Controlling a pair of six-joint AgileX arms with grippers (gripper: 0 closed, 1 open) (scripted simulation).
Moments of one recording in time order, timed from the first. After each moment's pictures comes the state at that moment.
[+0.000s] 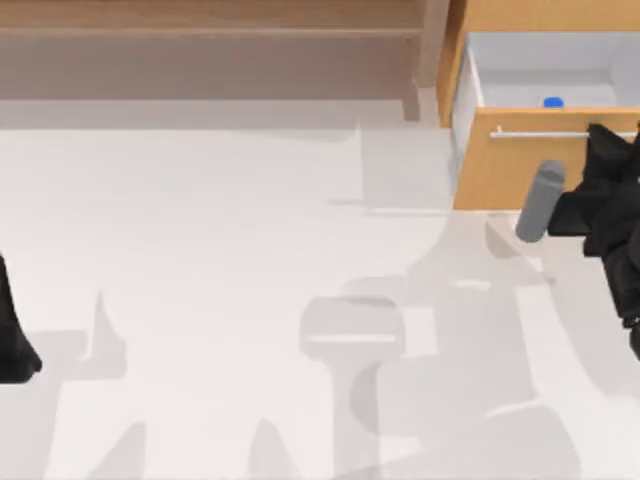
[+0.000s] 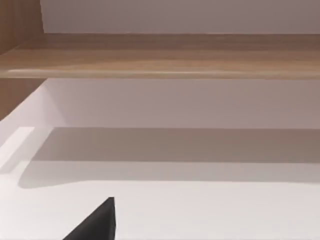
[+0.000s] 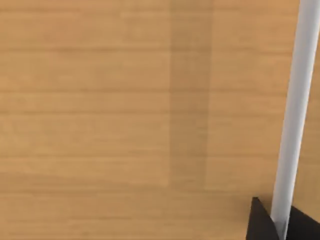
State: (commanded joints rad) left arm 0.00 0.00 0.00 0.00 0.00 0.00; right arm 0.24 2.07 0.55 1.51 0.28 -1.55
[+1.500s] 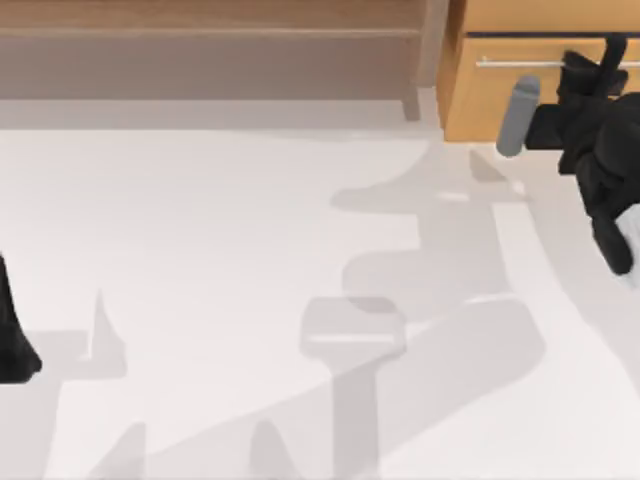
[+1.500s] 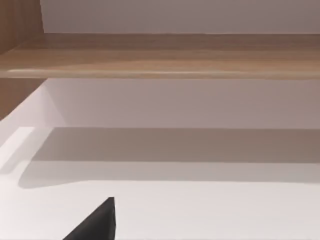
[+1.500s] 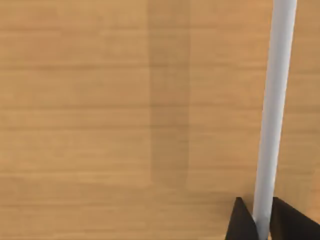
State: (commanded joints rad) left arm 0.00 0.00 0.00 0.00 0.00 0.00; right arm 0.18 2.24 1.00 1.26 0.21 -1.55
